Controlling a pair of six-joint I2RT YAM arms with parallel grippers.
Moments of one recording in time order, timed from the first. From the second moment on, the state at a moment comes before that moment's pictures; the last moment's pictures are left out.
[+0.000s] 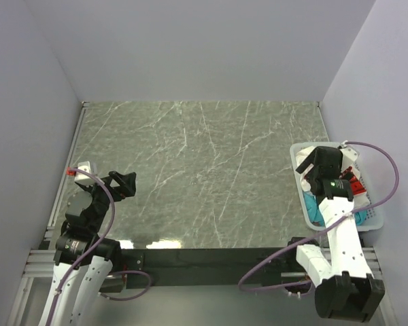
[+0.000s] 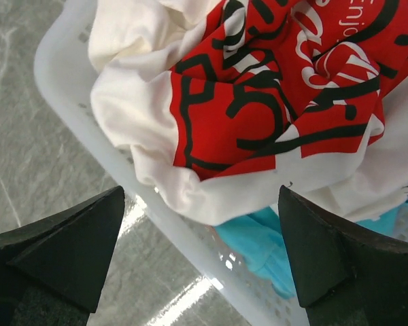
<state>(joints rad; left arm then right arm) -0.20 0.23 0.51 -0.42 -0.08 -0.43 -0.11 0.87 0.80 -0.69 0.40 0.52</state>
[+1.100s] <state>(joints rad) -0.20 0.24 0.51 -0.39 -0.03 -0.43 0.23 1.04 1.19 -0.54 0.36 0.54</state>
